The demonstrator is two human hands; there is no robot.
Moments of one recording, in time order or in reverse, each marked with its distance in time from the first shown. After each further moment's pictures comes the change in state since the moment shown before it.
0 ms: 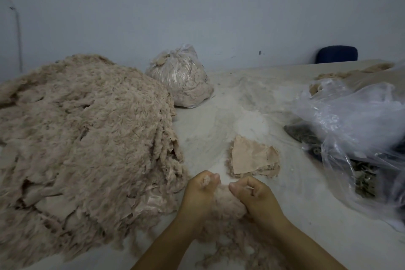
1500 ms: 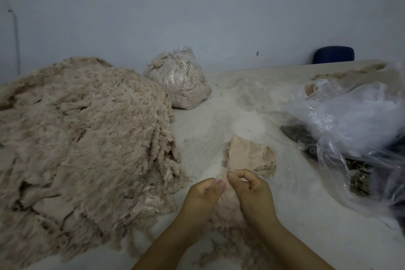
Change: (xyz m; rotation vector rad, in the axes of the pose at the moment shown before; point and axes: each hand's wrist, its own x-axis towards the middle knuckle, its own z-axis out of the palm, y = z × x) left_hand -0.007 -0.005 0.005 -0.147 -0.149 -0.082; right_hand 0.008 0.006 0.007 -0.108 0.203 -0.205
